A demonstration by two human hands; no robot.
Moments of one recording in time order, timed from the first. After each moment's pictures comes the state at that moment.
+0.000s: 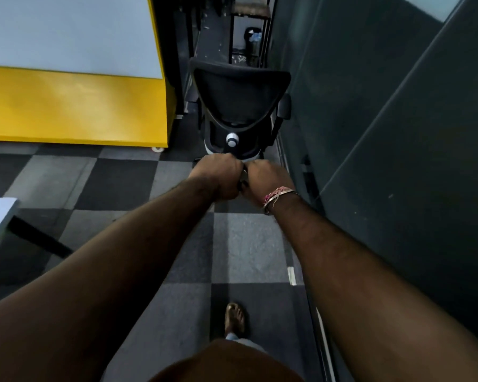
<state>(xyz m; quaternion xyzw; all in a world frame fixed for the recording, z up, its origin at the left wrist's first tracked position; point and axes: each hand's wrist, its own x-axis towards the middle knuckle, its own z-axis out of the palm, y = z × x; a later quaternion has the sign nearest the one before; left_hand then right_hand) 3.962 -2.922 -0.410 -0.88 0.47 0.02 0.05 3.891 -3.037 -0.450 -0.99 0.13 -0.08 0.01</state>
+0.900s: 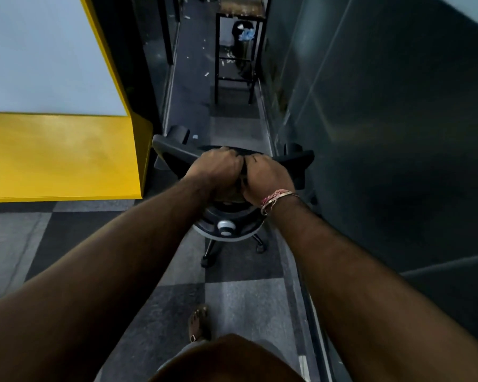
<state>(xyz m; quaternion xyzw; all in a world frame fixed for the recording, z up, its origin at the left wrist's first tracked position) 4.442 -3.235 -0.433 -0.84 0.54 0.03 0.01 4.356 -3.351 -0.482 -0.98 0.16 -0.13 0.00</state>
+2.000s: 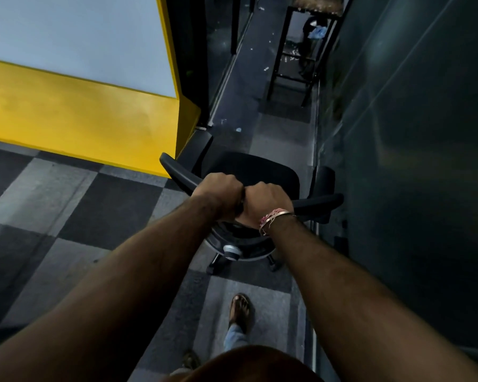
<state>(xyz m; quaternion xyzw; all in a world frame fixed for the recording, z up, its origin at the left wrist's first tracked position) 4.429 -3.240 -0.493 -0.91 0.37 0.13 0.14 4.368 -3.349 -0.504 -1.00 0.01 0.04 0.01</state>
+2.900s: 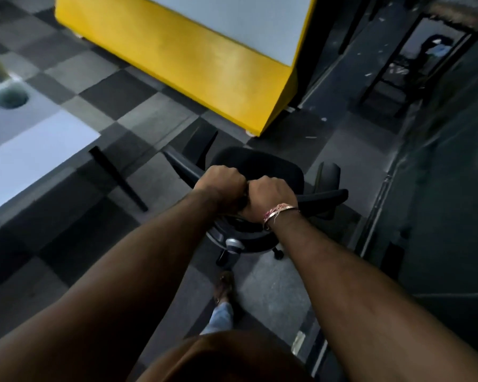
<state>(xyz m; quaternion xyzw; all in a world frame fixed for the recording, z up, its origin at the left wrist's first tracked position) 4.116 -2.929 -0.482 -0.96 0.23 0.14 0.11 4.105 -3.062 -0.501 -0.98 -0.19 0.06 0.00</state>
